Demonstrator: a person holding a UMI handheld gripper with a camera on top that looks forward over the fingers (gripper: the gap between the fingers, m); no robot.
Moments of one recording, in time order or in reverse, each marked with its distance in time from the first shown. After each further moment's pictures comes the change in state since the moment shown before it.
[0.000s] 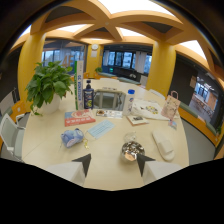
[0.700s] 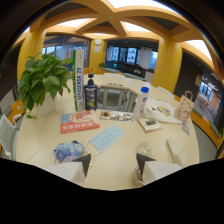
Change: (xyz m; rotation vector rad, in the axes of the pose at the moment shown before) arm -0.039 -0.032 0.129 -0.050 -0.035 -0.013
